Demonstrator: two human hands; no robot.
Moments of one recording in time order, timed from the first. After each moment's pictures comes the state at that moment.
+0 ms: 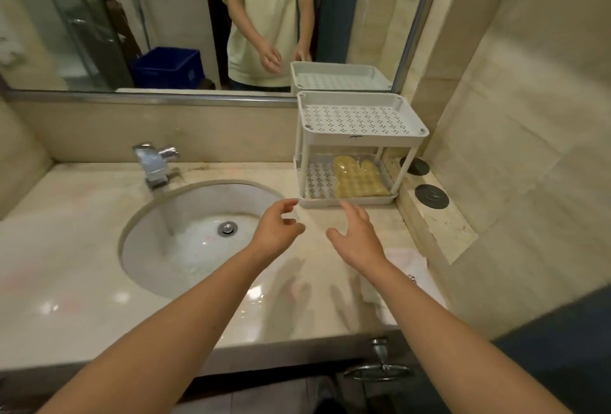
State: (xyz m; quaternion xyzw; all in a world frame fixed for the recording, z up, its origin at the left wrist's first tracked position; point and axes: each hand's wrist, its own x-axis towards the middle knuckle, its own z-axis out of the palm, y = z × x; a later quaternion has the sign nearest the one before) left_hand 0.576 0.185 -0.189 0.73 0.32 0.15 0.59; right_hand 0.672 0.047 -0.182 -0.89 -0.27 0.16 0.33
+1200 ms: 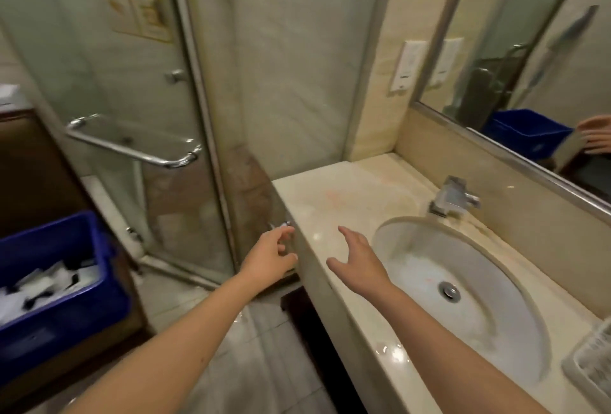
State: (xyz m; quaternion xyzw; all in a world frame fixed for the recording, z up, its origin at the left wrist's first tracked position) left_hand 0.232 0.169 -0.208 0.51 0.71 0.35 0.35; right_hand 0.428 0.214 -0.181 -0.55 -0.77 0.31 0.13
